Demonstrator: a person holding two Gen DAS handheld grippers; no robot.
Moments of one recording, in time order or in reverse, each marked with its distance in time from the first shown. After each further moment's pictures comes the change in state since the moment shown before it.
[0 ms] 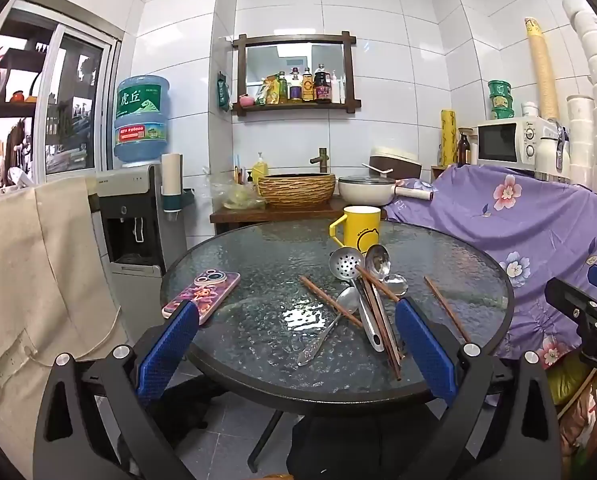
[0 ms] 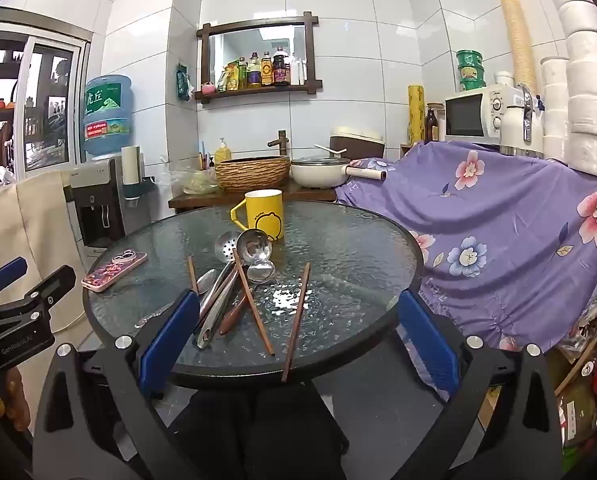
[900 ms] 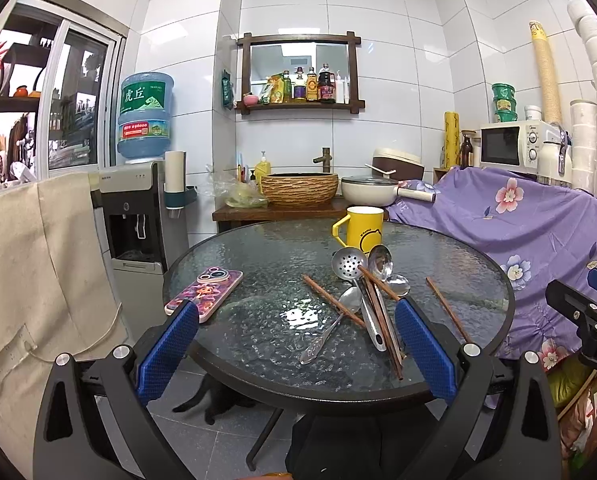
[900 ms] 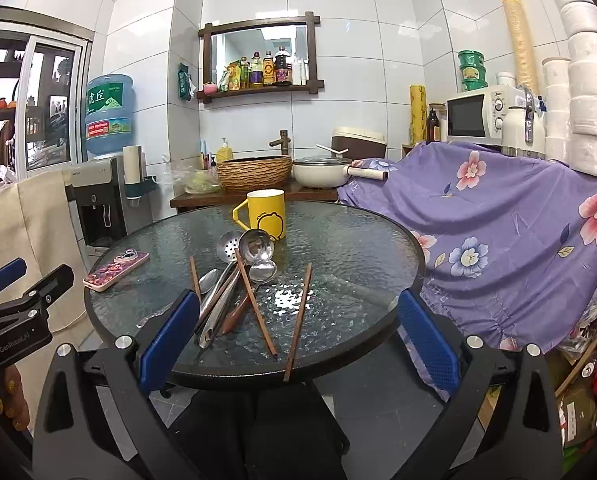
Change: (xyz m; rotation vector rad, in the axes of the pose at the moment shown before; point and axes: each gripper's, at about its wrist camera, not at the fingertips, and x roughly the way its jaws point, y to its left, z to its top) left arm -0.001 0.001 0.002 -0.015 0.014 0.009; right arm 0.000 0.001 0.002 -0.002 0.003 0.002
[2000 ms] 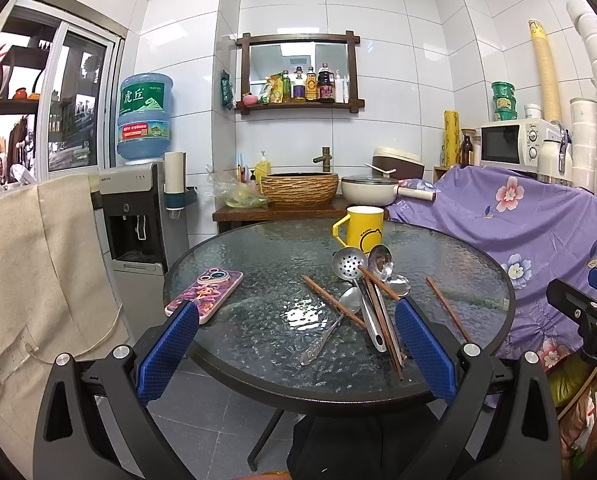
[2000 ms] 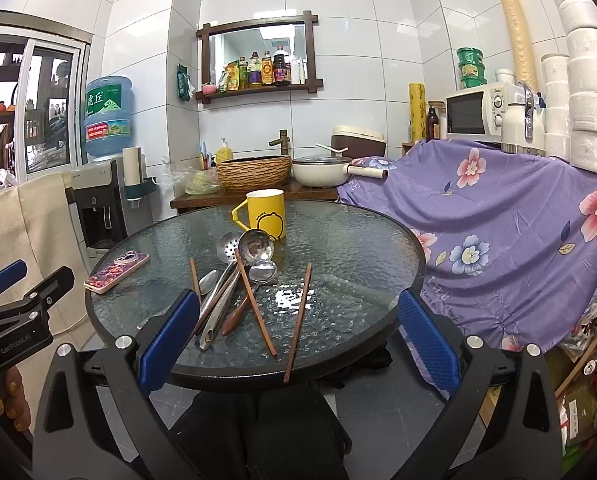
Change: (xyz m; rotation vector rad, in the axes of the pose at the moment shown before) left arm 0.002 -0.002 0.000 0.007 0.001 0.003; right arm 0.000 -0.001 0.003 0.007 0.005 0.002
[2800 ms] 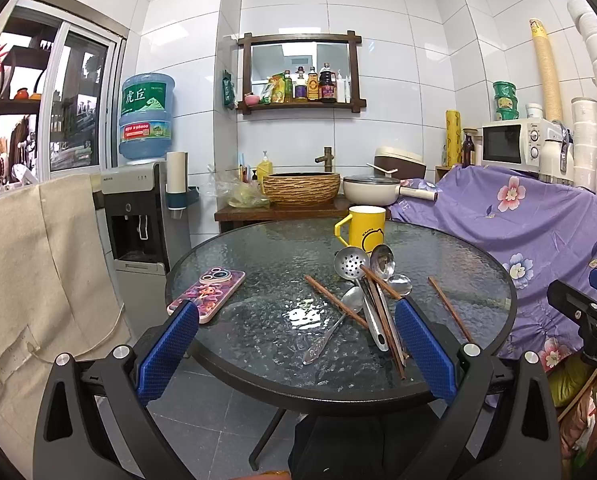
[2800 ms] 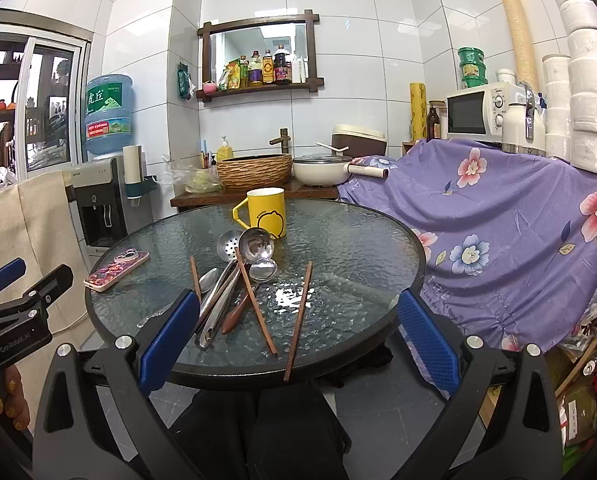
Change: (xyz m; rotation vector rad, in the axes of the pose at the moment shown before) left arm -0.001 0.003 -0.001 -0.003 0.002 0.004; right arm 0.001 0.001 -0.003 -0.003 0.006 0.001
